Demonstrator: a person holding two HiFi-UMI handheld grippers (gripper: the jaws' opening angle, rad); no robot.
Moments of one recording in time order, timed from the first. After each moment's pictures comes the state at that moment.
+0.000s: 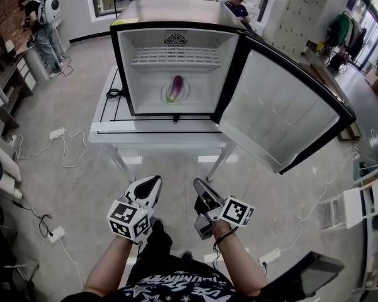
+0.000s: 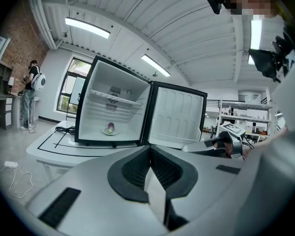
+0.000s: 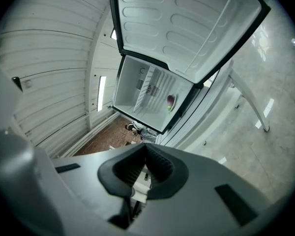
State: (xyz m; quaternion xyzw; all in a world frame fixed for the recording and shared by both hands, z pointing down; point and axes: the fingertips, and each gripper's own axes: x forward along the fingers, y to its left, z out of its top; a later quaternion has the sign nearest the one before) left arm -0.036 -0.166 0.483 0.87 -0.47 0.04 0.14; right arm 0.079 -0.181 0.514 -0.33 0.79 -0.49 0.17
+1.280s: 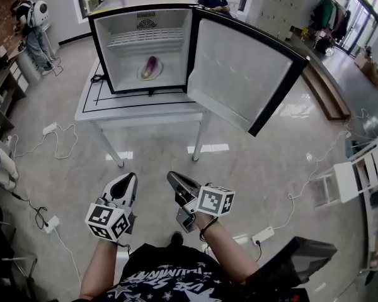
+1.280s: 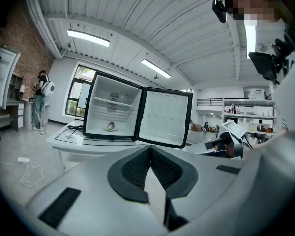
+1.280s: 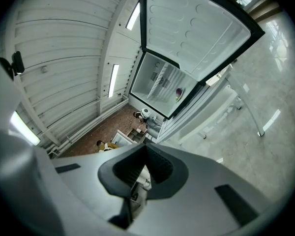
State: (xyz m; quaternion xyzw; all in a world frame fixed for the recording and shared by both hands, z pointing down) left arm 0.003 -0.015 0.475 0.85 -0.51 0.04 0.13; right arm 0.110 -0.040 0.510 -0.28 0.84 -0.45 0.11
